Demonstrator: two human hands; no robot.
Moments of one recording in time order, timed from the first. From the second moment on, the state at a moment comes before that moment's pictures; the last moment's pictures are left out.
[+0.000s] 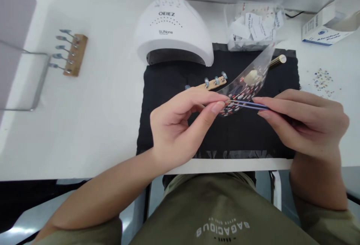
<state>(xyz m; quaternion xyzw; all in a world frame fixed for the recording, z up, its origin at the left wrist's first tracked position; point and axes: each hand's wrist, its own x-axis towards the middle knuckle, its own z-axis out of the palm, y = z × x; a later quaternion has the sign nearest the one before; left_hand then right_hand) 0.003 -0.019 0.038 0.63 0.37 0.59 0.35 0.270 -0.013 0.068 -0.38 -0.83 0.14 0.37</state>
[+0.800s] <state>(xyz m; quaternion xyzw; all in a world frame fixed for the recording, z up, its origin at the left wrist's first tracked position) 0.001 -0.013 0.035 0.67 0.35 0.58 0.30 0.270 -0.018 0.067 -0.39 -0.83 0.11 0.37</state>
